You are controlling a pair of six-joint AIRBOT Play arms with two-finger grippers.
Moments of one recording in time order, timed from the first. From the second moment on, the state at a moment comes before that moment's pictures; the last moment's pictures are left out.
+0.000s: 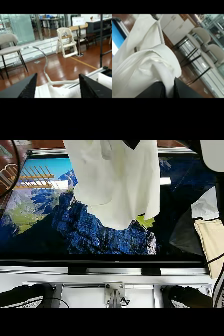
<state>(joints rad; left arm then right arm) -0.43 -1.35 2.03 1.29 -0.50 -1.19 0.55 -1.33 2.04 -1.49 0.78 0.76</state>
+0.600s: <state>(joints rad) -0.38 -1.40 2.03 1.29 -0.41 -1.20 0.68 -1.33 2.04 -1.55 0.70 0.68</state>
